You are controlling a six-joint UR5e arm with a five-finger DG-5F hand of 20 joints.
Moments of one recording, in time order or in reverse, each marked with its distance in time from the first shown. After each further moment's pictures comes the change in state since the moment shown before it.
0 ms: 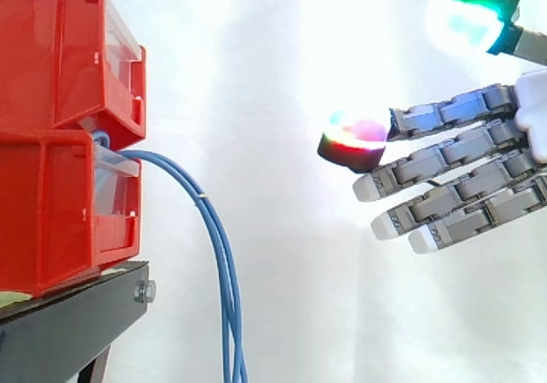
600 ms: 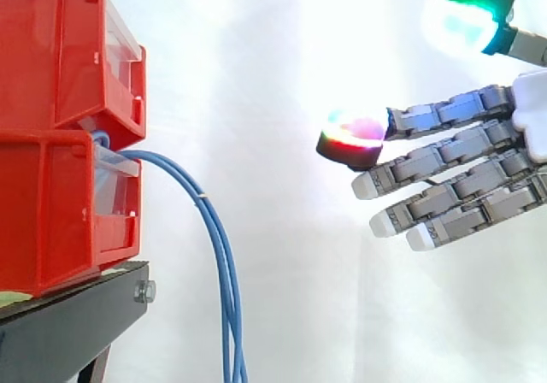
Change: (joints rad) arm -0.007 0.000 0.000 0.005 0.005 0.017
